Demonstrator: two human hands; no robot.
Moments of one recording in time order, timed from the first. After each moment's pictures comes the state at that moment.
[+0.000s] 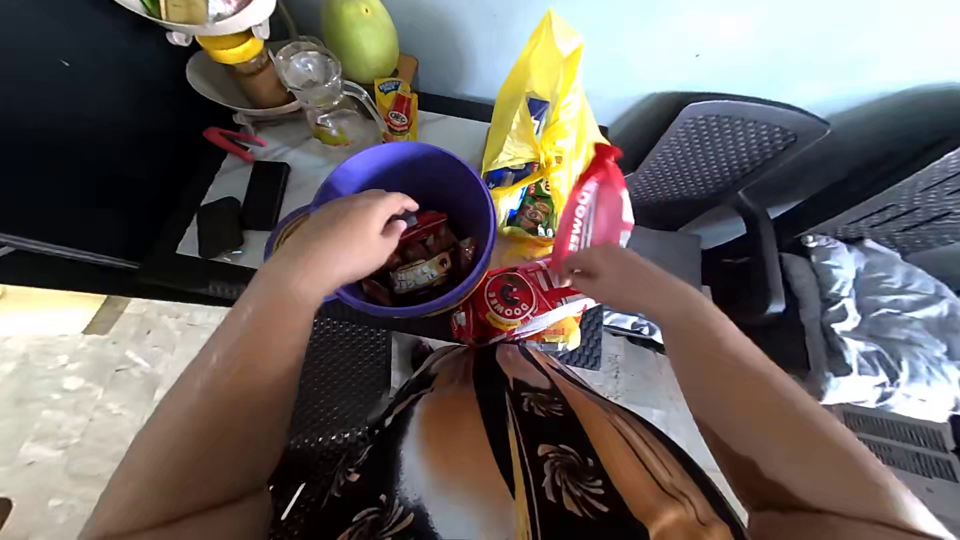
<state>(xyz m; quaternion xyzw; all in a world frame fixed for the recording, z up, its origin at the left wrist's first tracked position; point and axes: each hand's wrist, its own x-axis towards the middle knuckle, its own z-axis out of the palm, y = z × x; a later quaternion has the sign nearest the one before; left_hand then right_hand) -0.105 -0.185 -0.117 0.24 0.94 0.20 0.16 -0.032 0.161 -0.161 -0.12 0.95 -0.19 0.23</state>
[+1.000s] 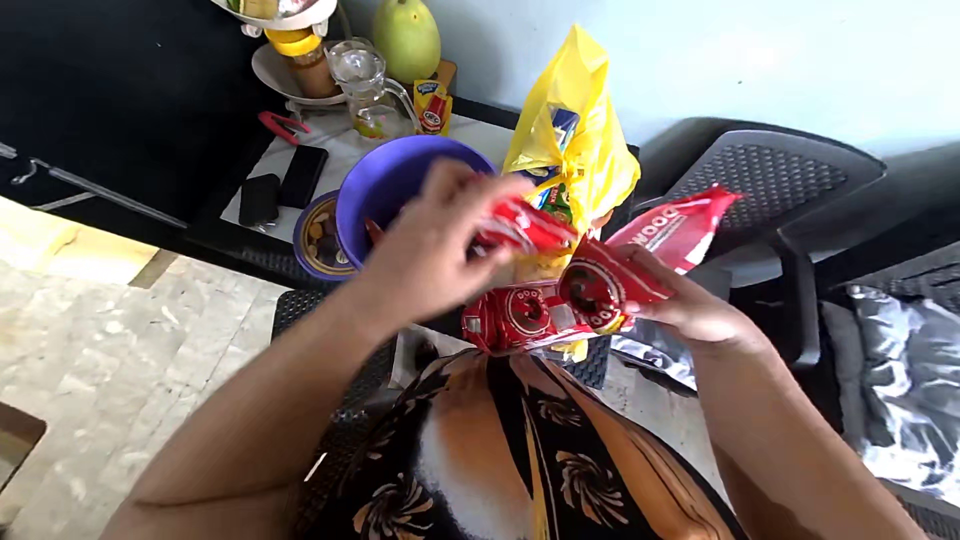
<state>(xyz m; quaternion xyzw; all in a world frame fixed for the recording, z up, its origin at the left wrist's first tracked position) -0.035 -0.128 -0.102 0.30 0.87 0.37 -0.10 -0.001 0.211 -0.169 -0.08 0.72 -0.65 0.22</state>
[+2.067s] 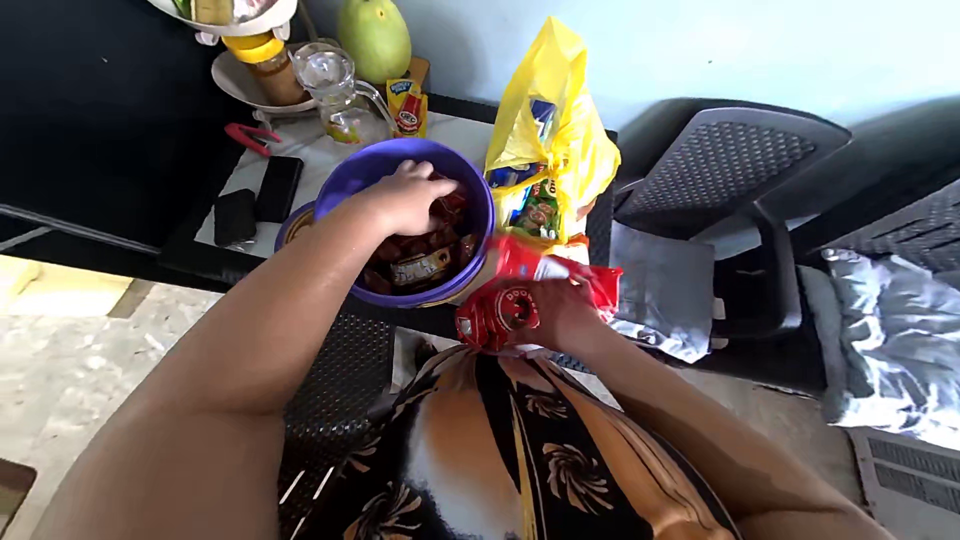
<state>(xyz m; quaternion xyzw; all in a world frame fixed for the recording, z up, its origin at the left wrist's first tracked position) -0.160 -0.134 -0.156 0.27 0.94 0.05 0.20 0.002 0.119 -0.230 -0.04 0.93 -0.12 0.33</state>
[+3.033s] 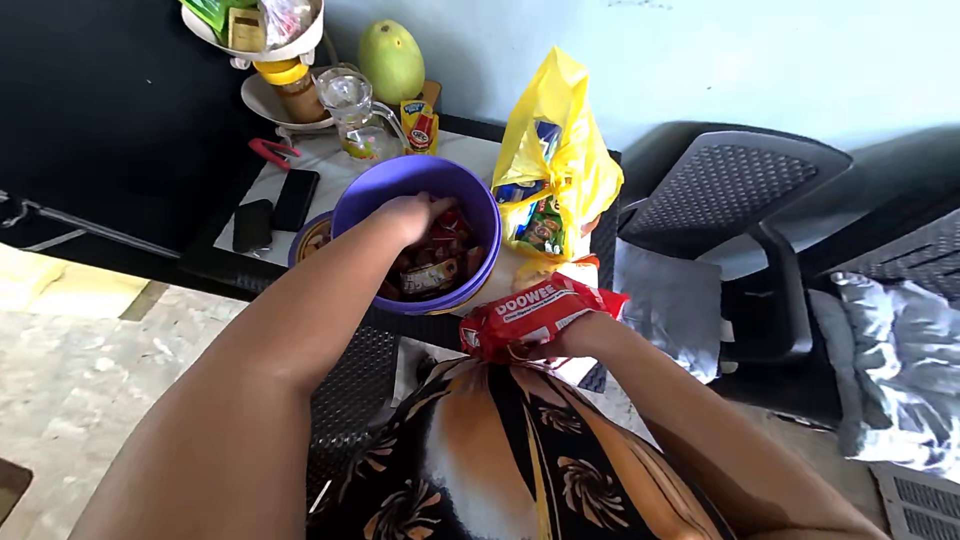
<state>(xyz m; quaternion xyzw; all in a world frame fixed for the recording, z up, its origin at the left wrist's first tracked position) -0.171 -0.142 -0.189 0.23 0.95 0.00 0.23 -0.011 0.117 -0.193 -0.02 0.88 -0.07 0.47</state>
